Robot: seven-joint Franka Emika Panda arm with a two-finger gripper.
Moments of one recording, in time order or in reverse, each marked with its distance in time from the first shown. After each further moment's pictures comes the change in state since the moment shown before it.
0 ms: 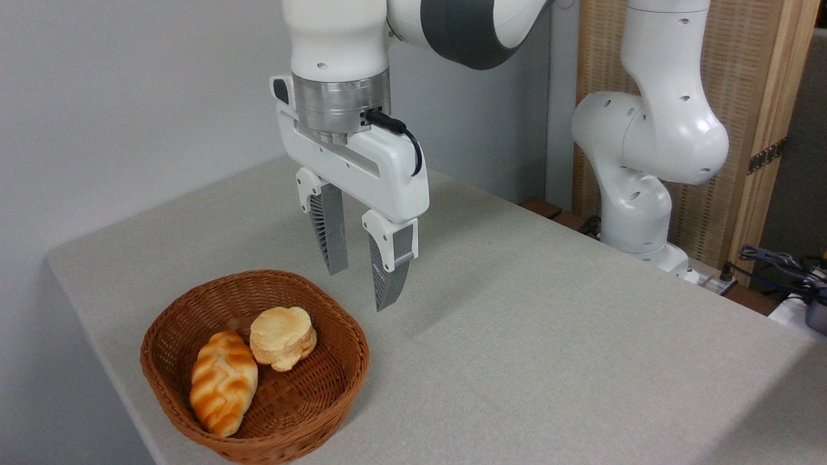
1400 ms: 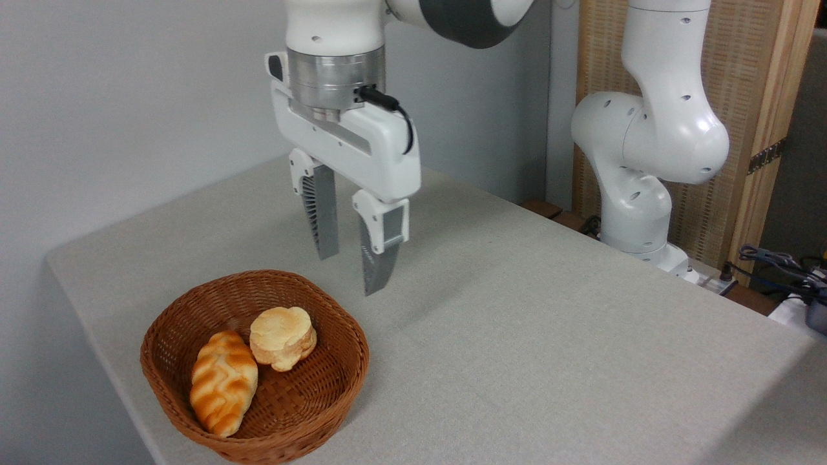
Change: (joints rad) arm 0.001 -0.011 -0.027 0.024 -0.003 0.001 0.005
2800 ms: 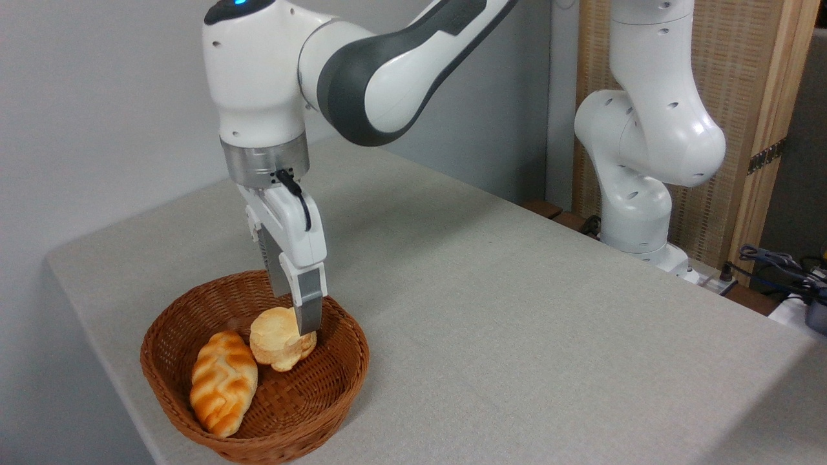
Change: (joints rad) arm -0.118 0.200 -0.049 0.000 0.000 0.180 0.000
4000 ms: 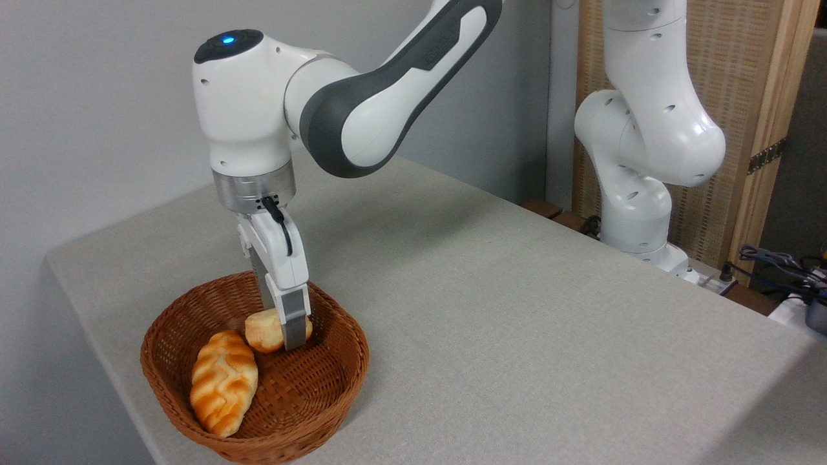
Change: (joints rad) arm -0.001 0.071 -0.044 0.001 0.000 0.068 0.000
